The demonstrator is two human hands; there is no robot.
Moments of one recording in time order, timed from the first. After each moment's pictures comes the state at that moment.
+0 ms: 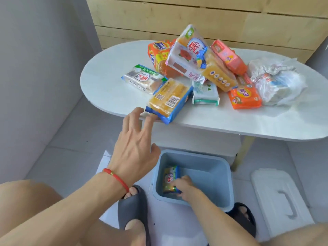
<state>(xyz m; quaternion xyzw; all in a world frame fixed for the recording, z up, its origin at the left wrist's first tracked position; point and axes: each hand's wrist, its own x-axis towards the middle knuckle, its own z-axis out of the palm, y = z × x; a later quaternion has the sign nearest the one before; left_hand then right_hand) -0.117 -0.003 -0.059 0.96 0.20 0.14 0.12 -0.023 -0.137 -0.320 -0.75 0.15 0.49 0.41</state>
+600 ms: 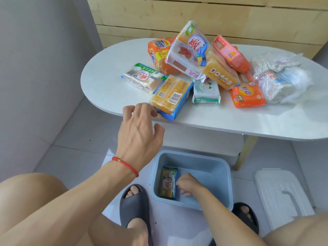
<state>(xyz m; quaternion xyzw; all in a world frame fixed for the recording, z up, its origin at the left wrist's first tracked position) -0.088 -0.001 -0.059 0.92 0.26 0.23 0.19 -0.006 -0.149 -0.297 -0.80 -0.05 0.54 0.25</state>
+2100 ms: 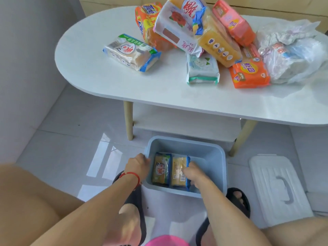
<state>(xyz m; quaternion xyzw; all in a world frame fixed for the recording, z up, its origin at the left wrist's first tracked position) -0.109 -0.019 -0.250 0.78 0.48 -0.20 0.35 0.014 -0.184 -0.334 -0.83 0.03 0.48 0.27</state>
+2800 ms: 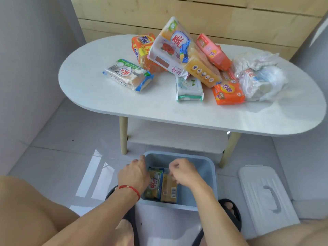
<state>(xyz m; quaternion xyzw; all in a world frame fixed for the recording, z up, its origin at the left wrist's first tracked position) -0.109 -0.040 -0.204 0.92 0.37 -0.12 0.12 0.007 -0.170 -0.220 -0.87 -0.16 0.39 0.27</state>
